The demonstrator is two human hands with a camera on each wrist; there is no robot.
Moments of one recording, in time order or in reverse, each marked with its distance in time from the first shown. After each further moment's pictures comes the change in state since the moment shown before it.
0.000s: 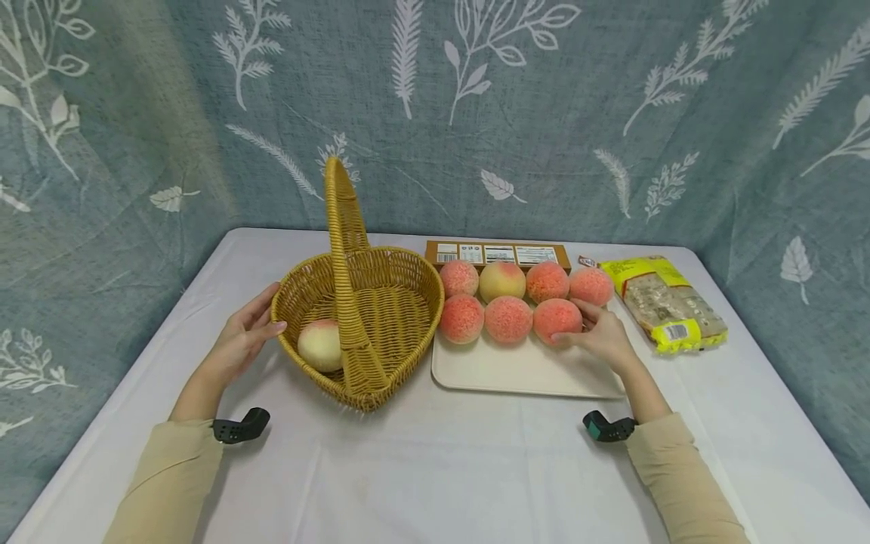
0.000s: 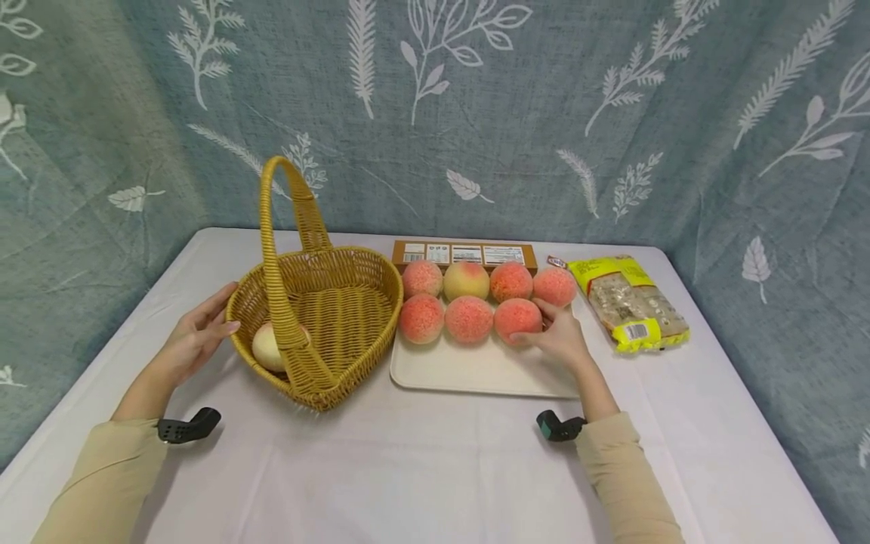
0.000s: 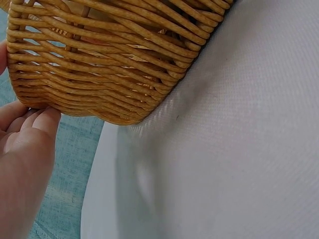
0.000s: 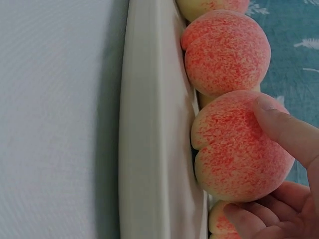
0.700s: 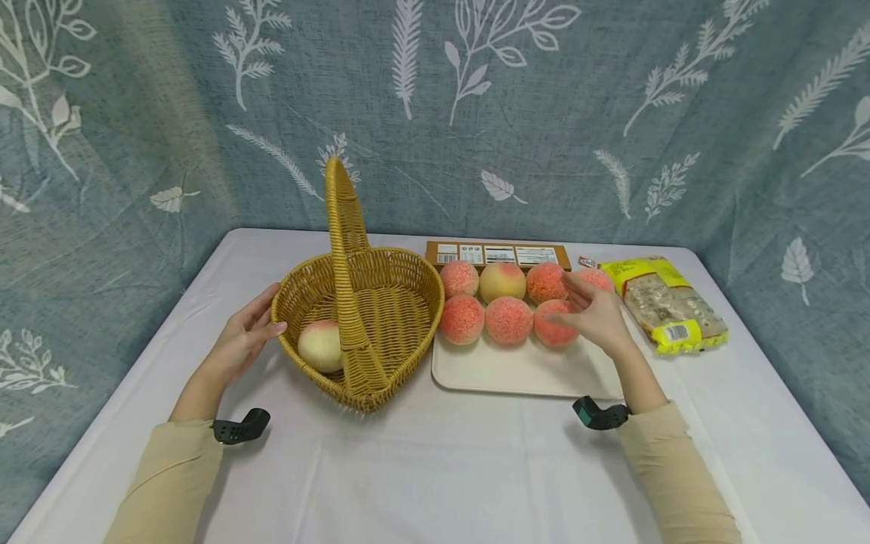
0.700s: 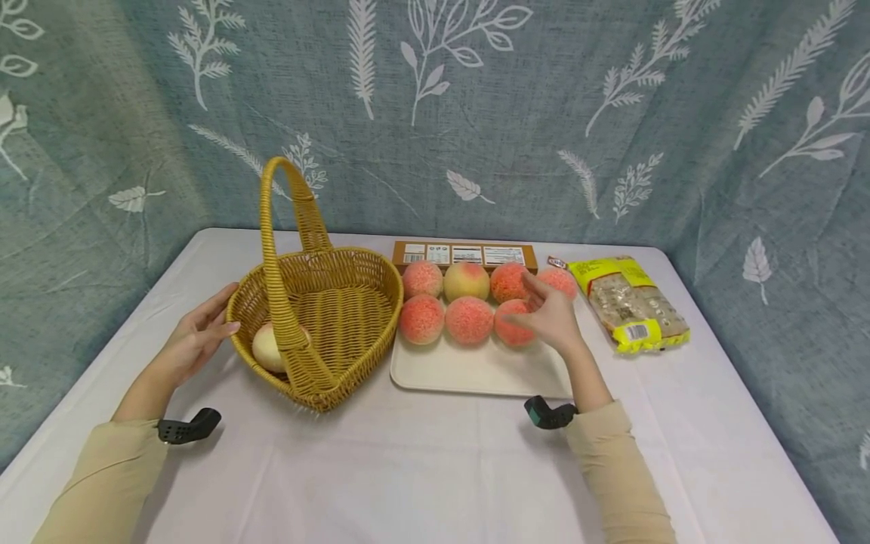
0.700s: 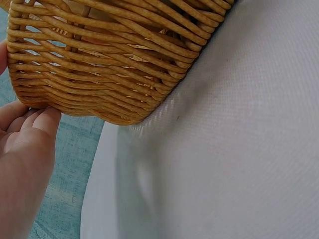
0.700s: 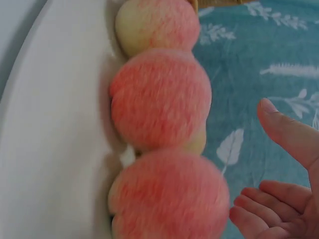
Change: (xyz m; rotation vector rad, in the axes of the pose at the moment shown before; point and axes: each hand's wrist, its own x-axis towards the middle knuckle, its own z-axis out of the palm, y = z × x) left_hand 0.000 0.000 0.002 0.012 -0.006 0.001; right_hand 0.002 -0.042 -0.003 0.161 -0.010 -0.136
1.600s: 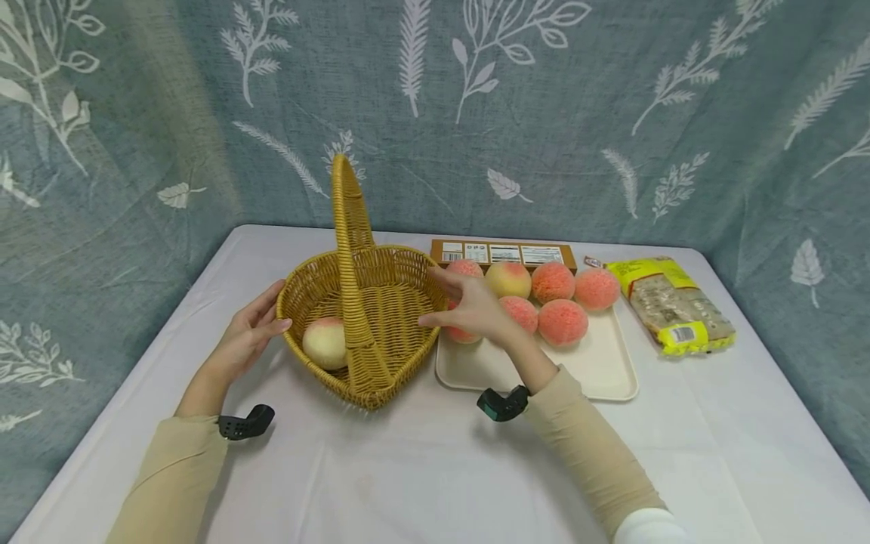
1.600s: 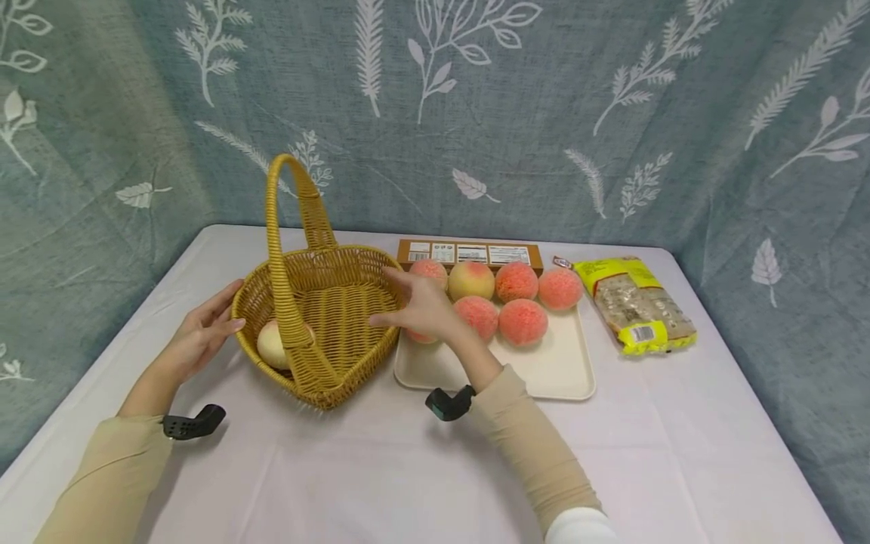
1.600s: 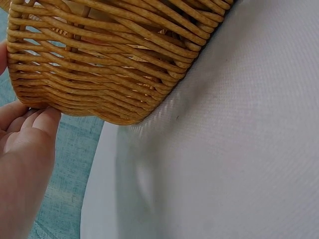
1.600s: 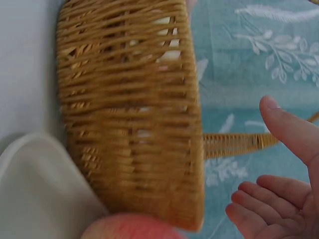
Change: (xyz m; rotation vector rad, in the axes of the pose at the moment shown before) left_hand -0.001 -0.001 -0.001 0.019 0.006 0.007; right_hand 0.032 -0.083 0.128 0.027 -0.350 -0.209
